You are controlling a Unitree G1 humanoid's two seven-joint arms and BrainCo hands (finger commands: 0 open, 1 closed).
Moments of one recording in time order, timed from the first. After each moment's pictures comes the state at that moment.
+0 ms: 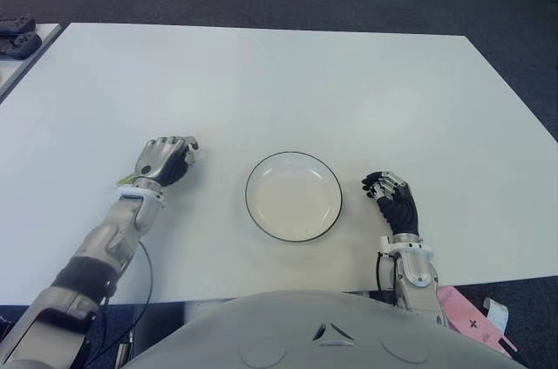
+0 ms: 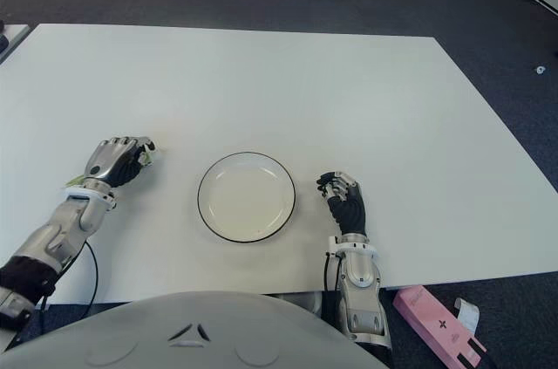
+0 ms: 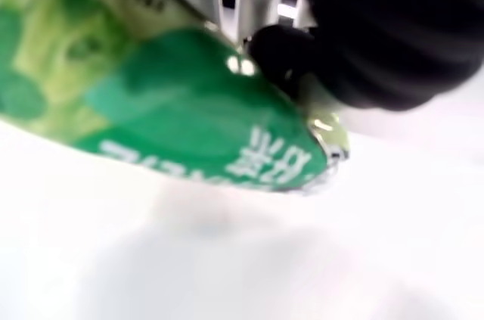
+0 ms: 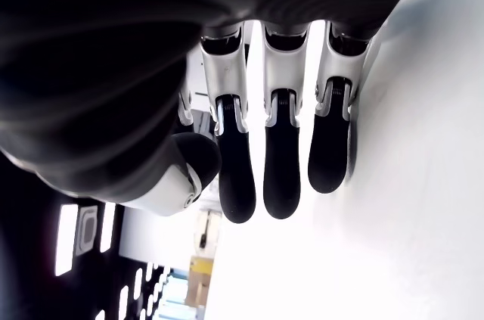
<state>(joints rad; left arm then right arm) 0.07 0.63 -0.25 0.25 0.74 -0.14 0.40 0.42 -0.06 -0.05 -0.08 -0.11 -0.16 -0.04</state>
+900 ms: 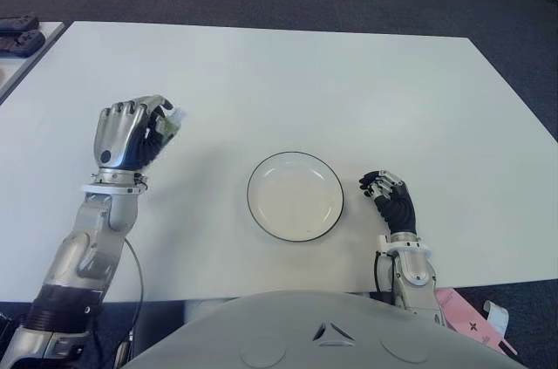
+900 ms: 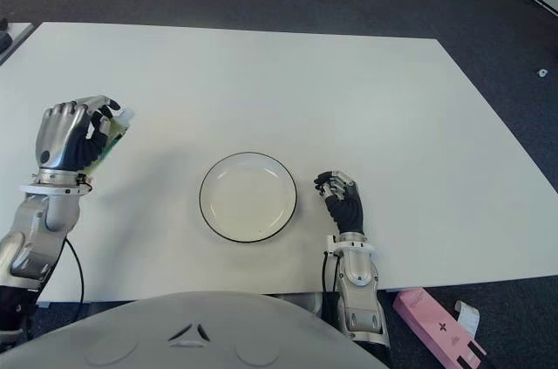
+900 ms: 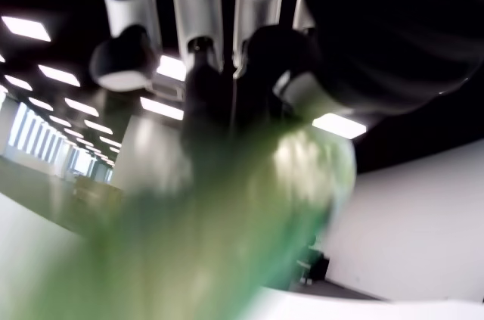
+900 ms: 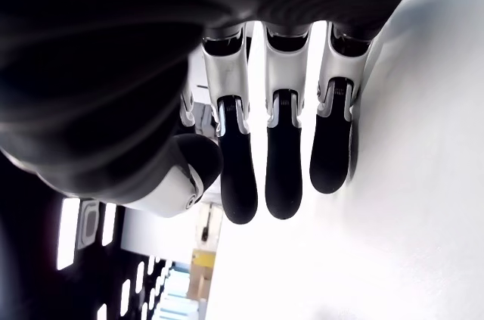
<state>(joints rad) 0.22 0.54 0.01 -0.22 0.74 -0.08 0.42 0.41 -0.06 -0.04 -0.08 -0.11 -0.16 -0.04</state>
